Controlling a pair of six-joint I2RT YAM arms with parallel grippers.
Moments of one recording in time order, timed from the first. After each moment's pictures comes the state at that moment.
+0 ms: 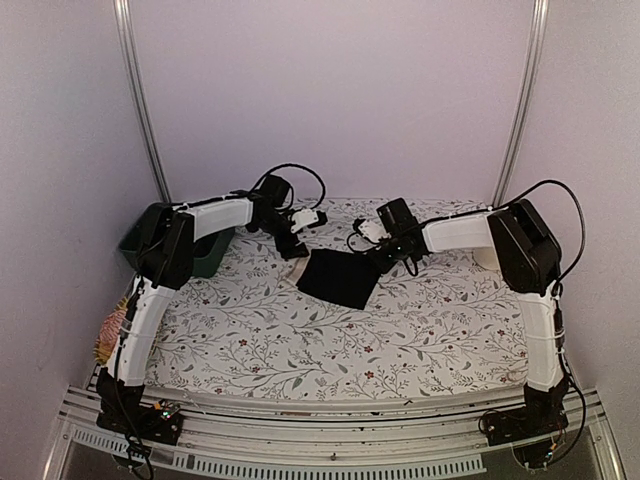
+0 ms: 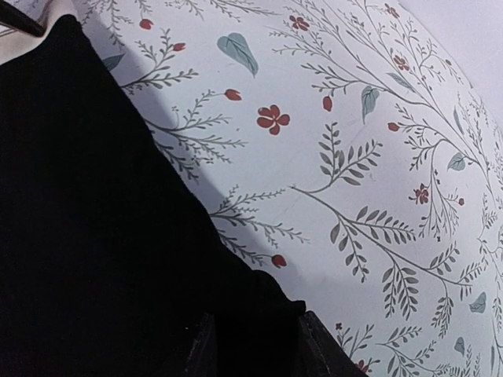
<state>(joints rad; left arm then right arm) -0.47 2.54 2.15 -0.56 0.24 0.83 0.56 2.21 1.52 -0.17 0.10 -0.32</state>
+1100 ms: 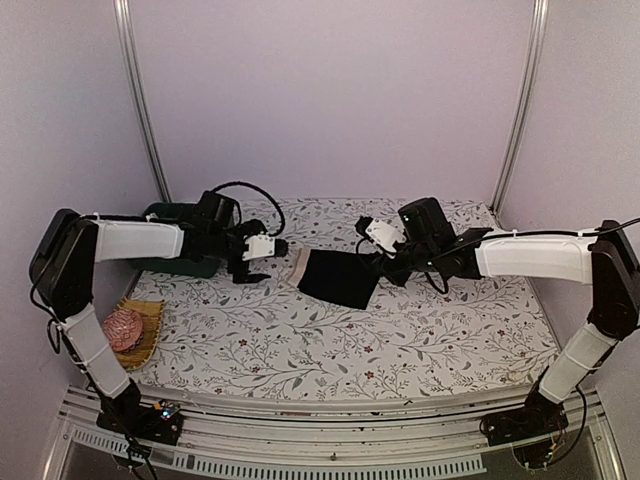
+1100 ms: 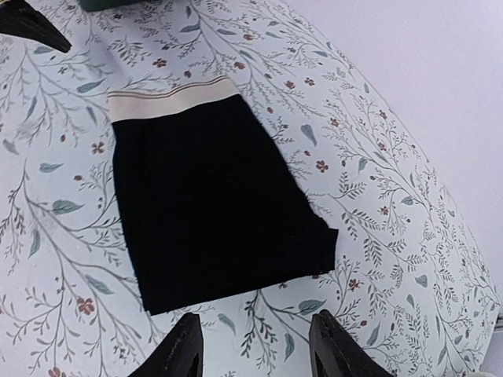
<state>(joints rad) -0.45 1.75 1.17 -0.16 0.30 1.14 0.73 1.65 1.13 -0.13 0.13 -0.37</state>
